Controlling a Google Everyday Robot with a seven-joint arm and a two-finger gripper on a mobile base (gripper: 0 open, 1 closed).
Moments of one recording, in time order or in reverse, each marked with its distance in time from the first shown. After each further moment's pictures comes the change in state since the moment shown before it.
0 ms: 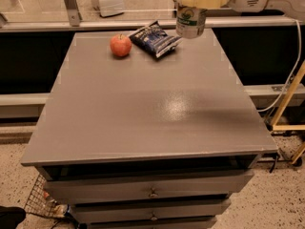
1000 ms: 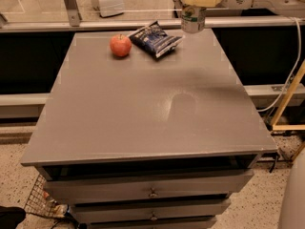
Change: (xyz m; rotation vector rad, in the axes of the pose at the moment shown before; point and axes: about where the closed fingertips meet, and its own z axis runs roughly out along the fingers) arm 0.045 -0.096 0.013 0.076 0.045 0.045
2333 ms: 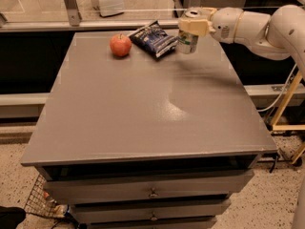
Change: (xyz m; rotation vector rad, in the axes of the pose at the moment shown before) arm 0.092 -0.035 0.023 0.116 -0.091 0.068
